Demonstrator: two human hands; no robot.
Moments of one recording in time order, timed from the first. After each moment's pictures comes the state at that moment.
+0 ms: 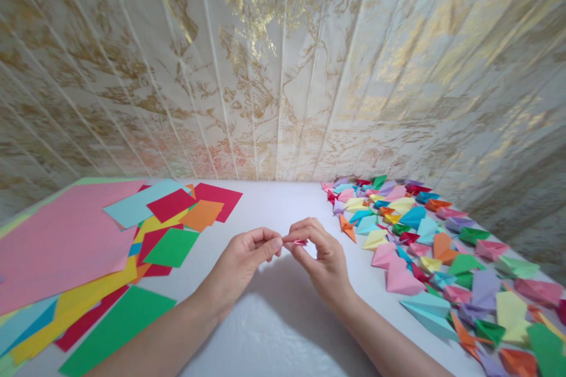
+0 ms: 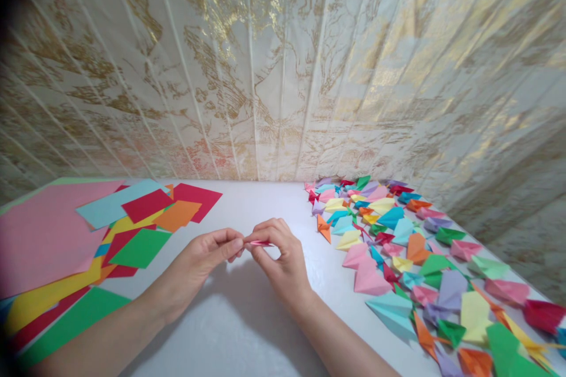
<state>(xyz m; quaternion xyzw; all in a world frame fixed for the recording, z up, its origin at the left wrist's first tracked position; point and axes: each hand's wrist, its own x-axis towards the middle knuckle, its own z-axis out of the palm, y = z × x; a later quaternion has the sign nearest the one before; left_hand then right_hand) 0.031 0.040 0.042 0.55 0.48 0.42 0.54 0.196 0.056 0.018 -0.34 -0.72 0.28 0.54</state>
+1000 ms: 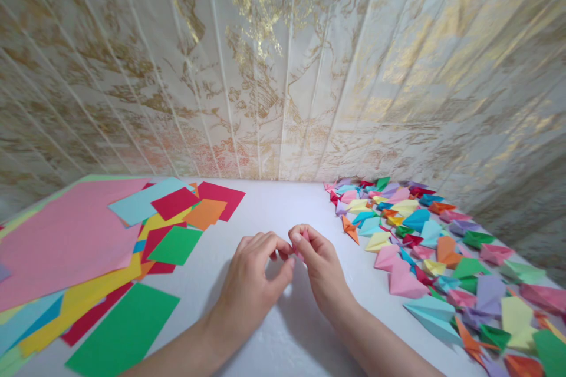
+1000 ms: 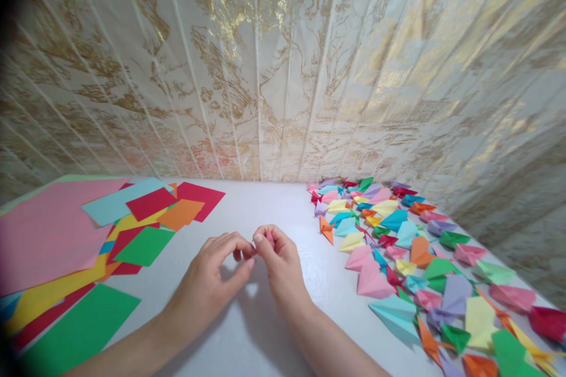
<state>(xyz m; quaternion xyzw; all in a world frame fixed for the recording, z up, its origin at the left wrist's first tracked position) 0.042 0.025 0.029 0.73 0.52 0.39 0.22 0.177 0.048 0.014 -0.37 -0.48 0.59 0.54</state>
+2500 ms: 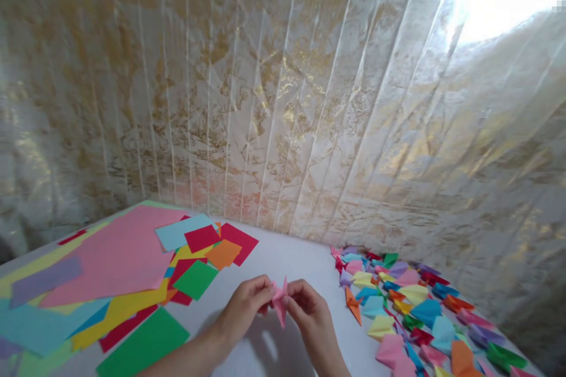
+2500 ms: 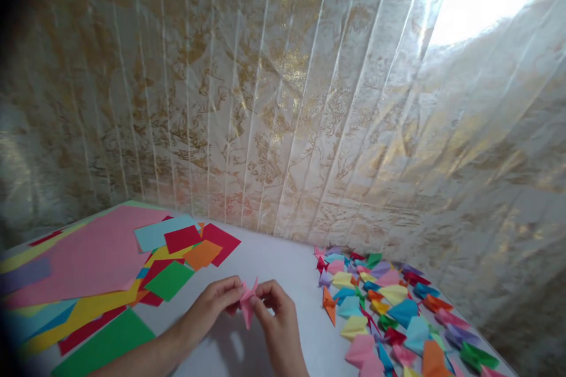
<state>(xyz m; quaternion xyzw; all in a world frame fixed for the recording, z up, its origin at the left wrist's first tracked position) 0.020 0.043 0.028 0.51 0.46 0.50 0.53 0.176 0.064 0.010 -0.34 -0.62 0.52 0.49</state>
